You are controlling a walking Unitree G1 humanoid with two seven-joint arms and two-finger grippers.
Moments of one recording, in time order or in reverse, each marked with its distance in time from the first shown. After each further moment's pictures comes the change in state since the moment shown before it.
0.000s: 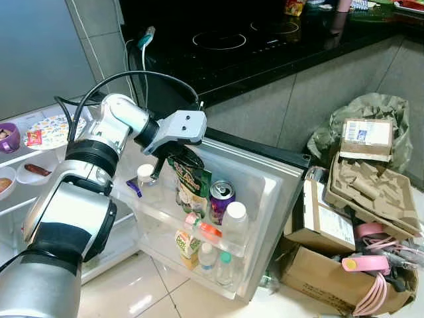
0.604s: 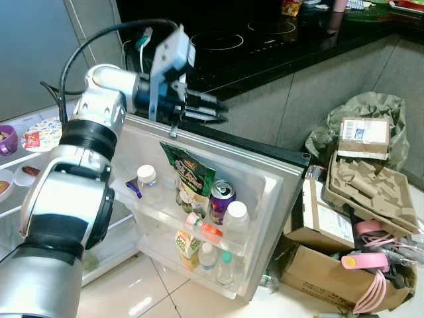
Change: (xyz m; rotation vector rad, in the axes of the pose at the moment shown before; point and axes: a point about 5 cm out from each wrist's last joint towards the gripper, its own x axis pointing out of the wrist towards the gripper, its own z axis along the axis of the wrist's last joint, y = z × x) left arm -0.046 0.032 0.057 -0.041 -0.519 0.243; right arm 0.000 0.001 -0.002 0.001 0.004 0.001
